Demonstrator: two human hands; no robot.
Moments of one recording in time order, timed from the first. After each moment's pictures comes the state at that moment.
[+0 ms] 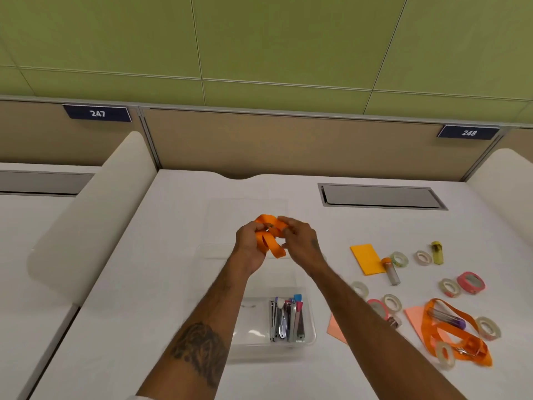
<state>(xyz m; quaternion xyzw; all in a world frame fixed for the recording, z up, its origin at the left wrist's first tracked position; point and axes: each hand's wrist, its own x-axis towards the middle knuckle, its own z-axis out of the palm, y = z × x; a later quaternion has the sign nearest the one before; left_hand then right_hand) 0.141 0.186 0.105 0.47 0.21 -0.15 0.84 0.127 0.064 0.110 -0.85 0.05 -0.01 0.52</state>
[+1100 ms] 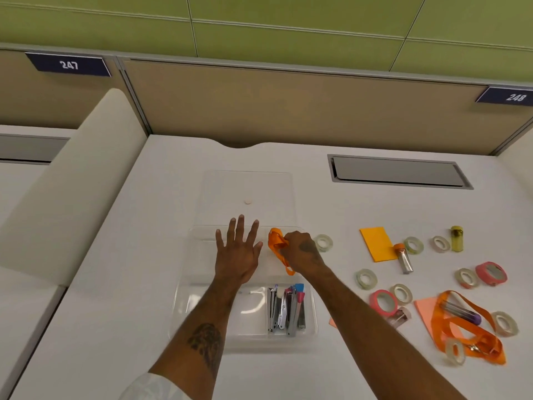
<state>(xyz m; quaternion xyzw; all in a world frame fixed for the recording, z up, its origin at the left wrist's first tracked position) 0.143 0.218 -0.033 1.00 -0.07 0.00 0.03 0.153 0.050 0.020 -0.96 0.05 0.15 0.22</state>
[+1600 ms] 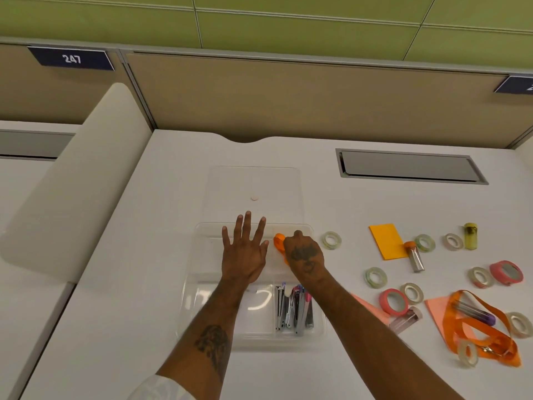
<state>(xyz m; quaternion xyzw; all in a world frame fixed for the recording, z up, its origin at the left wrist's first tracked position) 0.143 0.220 -0.040 1.00 -0.07 0.01 0.03 0.140 0.061 0.001 -0.99 -0.07 0.10 0.08</state>
